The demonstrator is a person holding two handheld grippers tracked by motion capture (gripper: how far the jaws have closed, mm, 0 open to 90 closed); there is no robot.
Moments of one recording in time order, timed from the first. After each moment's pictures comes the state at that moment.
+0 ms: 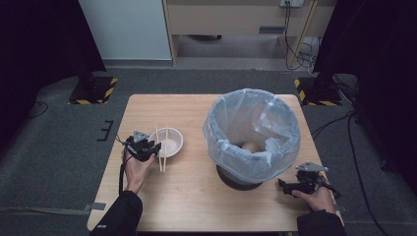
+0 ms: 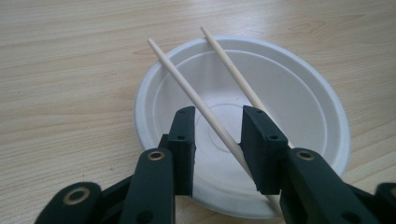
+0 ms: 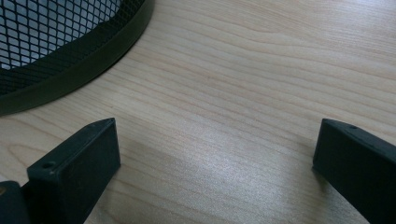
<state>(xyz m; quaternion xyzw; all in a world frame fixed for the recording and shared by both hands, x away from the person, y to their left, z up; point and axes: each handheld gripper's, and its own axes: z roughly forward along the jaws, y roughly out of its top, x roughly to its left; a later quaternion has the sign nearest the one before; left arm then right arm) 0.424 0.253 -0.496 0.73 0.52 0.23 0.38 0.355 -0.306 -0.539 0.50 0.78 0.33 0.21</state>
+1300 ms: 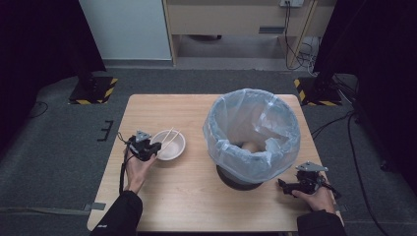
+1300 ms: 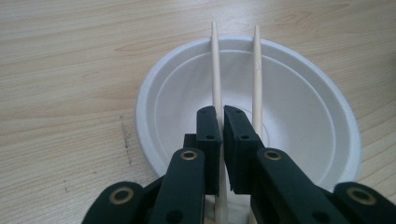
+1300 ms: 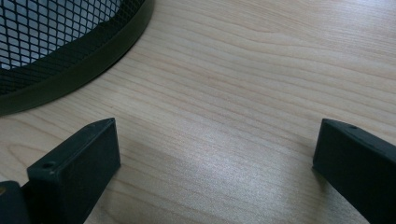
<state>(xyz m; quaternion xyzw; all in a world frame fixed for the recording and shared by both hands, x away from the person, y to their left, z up) 0.426 0.249 -0.496 0.74 0.51 0.21 0.38 0.355 -0.306 -0.539 0.50 0.78 0.33 0.21</state>
